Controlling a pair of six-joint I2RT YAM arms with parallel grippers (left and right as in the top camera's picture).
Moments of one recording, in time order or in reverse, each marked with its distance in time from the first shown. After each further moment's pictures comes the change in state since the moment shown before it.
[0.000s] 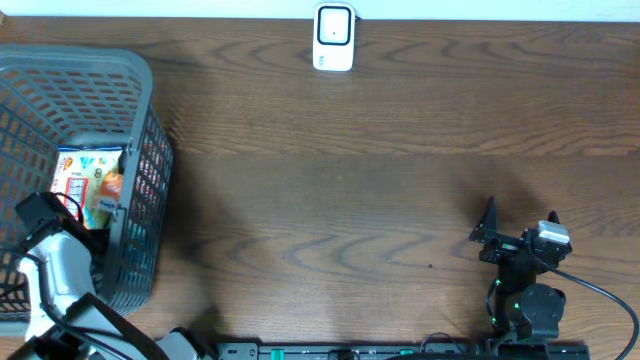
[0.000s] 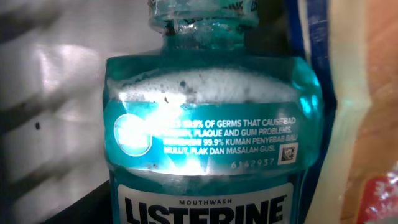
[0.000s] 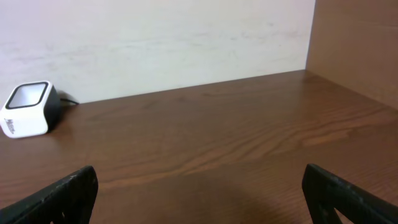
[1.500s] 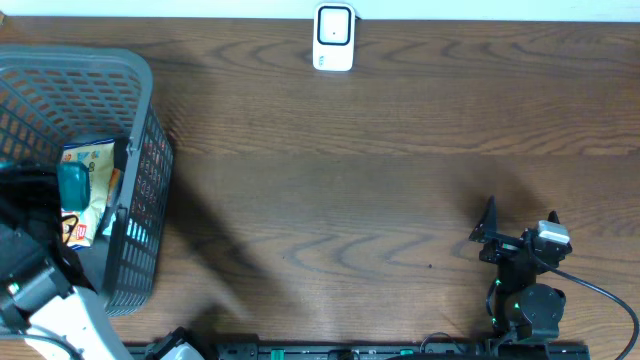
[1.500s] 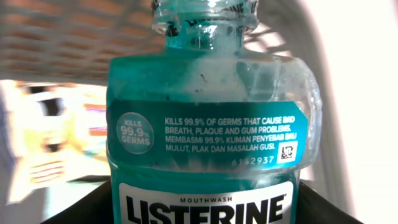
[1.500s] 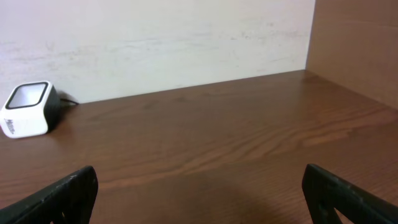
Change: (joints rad) left arm -0.001 -0.443 0.182 0.245 0.176 -0.041; right arm 0.000 0.000 0.000 0.000 0.000 0.000
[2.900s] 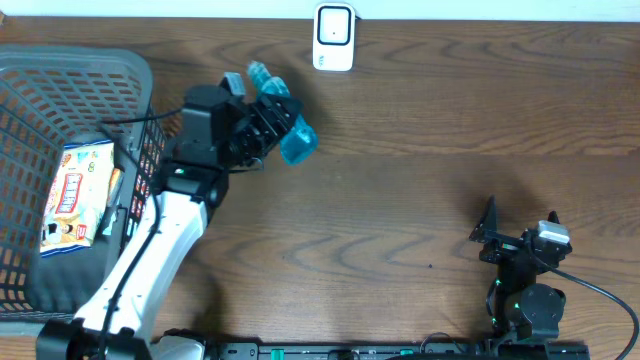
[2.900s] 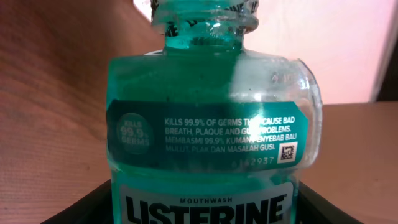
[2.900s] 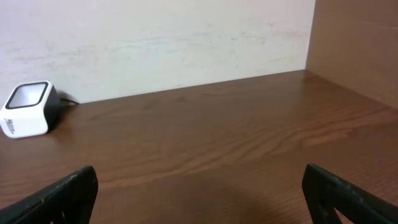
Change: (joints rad) left arm -0.953 0.428 0.003 0.408 0.309 -0.033; right arm 0.000 0.000 0.000 0.000 0.000 0.000
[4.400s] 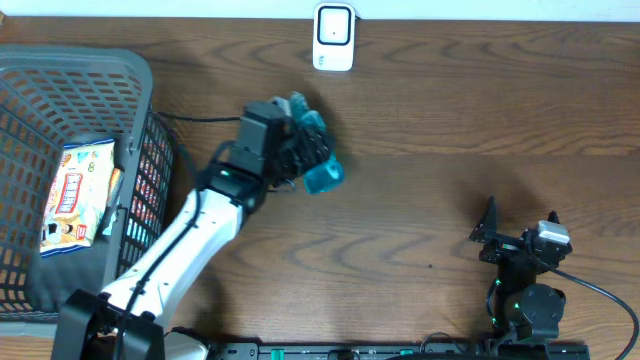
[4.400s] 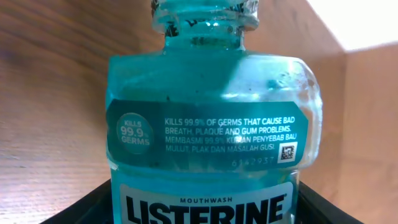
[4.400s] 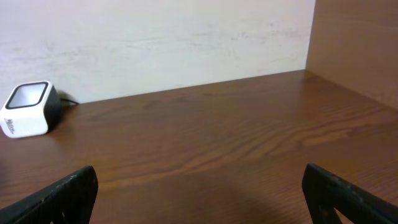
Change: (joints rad) left arm -0.218 0.071 0.000 -0.125 -0.159 0.137; right arm 0.000 0.000 0.000 0.000 0.000 0.000
